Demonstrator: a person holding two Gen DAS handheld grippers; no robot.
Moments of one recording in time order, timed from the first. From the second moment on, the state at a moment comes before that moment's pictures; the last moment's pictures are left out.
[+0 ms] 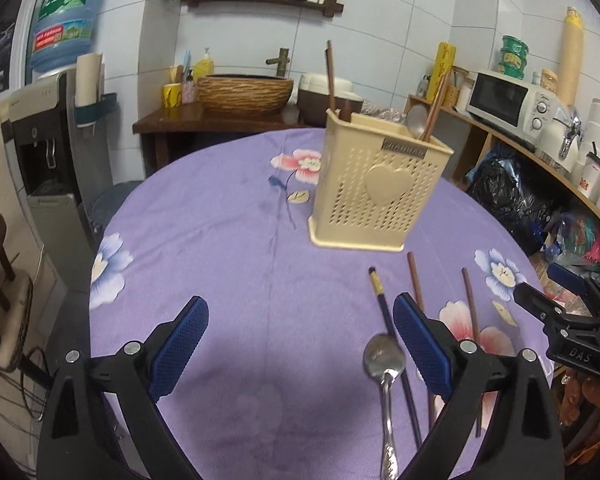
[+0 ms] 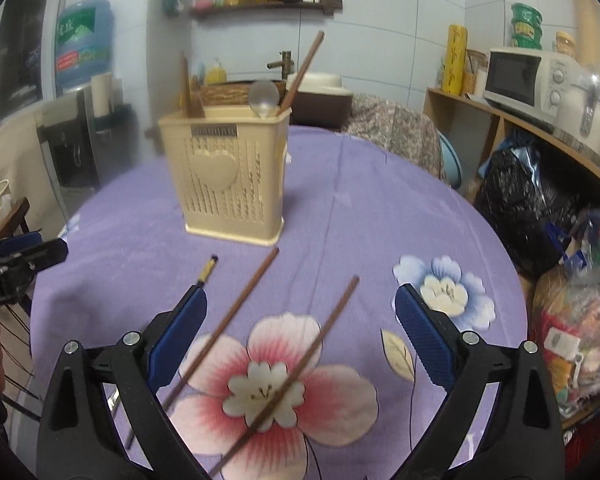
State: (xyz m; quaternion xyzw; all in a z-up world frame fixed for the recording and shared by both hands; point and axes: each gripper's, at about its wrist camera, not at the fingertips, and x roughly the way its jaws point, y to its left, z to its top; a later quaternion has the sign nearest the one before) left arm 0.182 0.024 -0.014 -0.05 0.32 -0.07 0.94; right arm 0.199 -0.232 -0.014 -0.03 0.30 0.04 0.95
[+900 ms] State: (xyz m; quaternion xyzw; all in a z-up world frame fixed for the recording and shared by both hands) left arm 0.180 -0.059 -0.083 0.08 0.41 -0.14 0.90; right arm 0.189 -0.249 -0.056 0.00 0.36 0.03 0.93
